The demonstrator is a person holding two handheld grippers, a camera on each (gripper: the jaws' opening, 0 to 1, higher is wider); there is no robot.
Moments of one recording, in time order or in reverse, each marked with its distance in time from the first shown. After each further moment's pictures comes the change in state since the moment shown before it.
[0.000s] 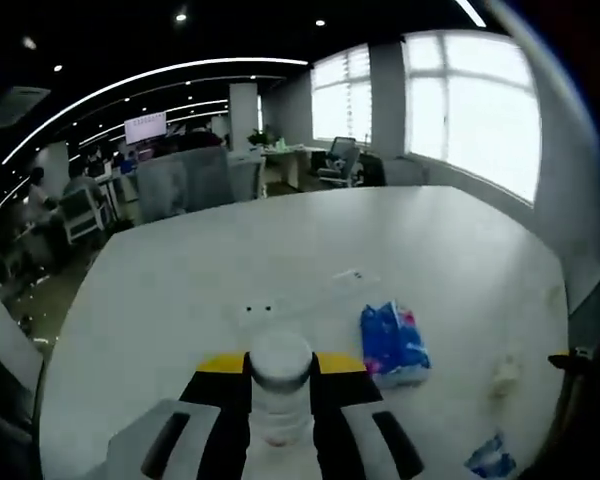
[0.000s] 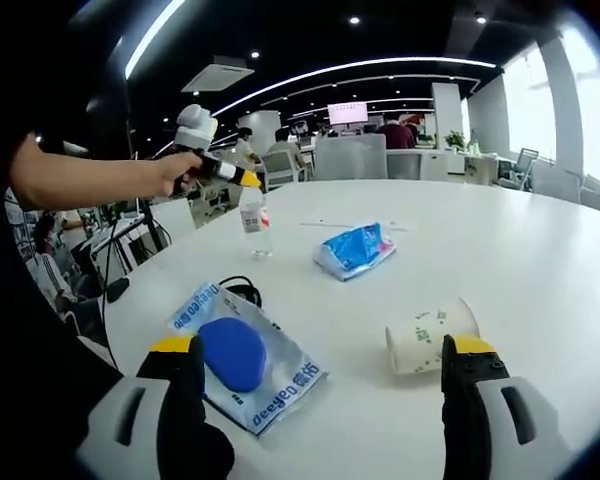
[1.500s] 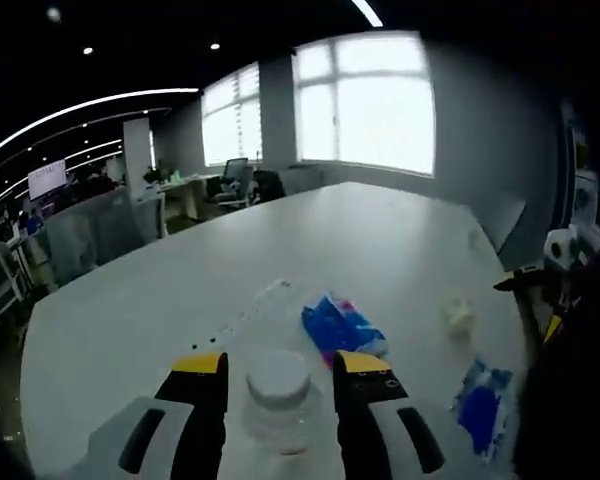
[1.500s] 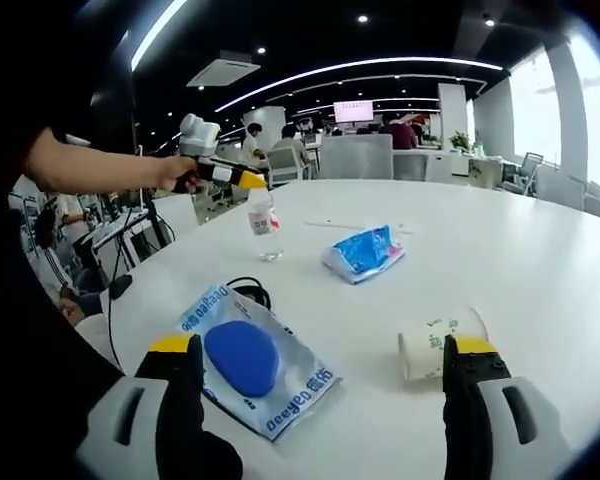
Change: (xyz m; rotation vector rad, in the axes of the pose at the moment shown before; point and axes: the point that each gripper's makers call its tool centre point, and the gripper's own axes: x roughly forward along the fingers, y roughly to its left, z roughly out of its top) left arm 0.006 -0.011 0.011 0.265 -0.091 -0.469; right arm 0.003 0.019 0.013 -0.023 0.008 0.004
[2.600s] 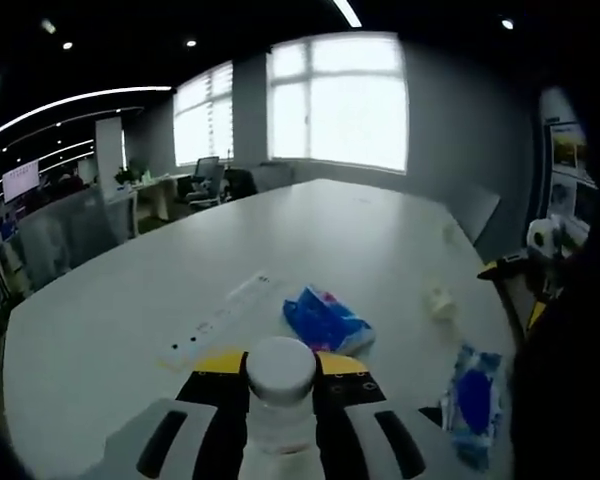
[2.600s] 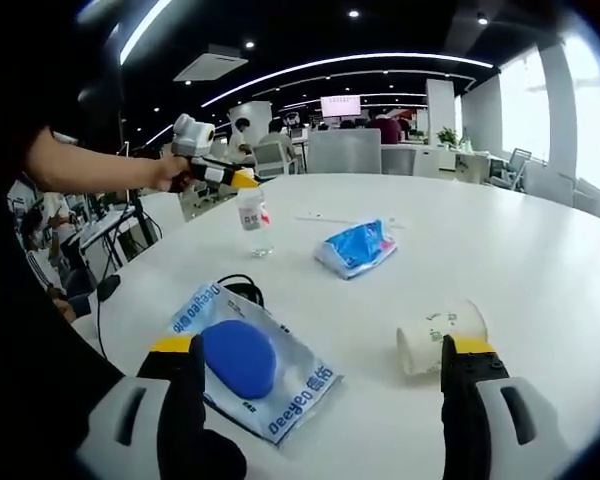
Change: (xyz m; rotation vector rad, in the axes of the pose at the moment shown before) left arm 0.004 -0.007 -0.009 0.010 0.004 -0.095; right arm 0.004 0.003 -0.004 0.011 0.024 -0.063
